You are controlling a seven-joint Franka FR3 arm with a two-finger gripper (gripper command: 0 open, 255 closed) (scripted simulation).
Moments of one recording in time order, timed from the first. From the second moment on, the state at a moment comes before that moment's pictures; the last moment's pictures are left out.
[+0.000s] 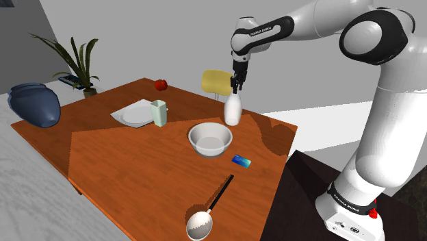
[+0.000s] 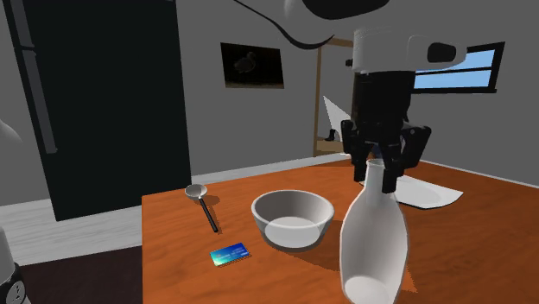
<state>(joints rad) -0.08 0.24 -0.13 -1.72 0.02 1.97 -0.35</state>
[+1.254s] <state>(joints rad) -0.07 0.18 -0.13 -1.54 0.01 1.74 -0.33</state>
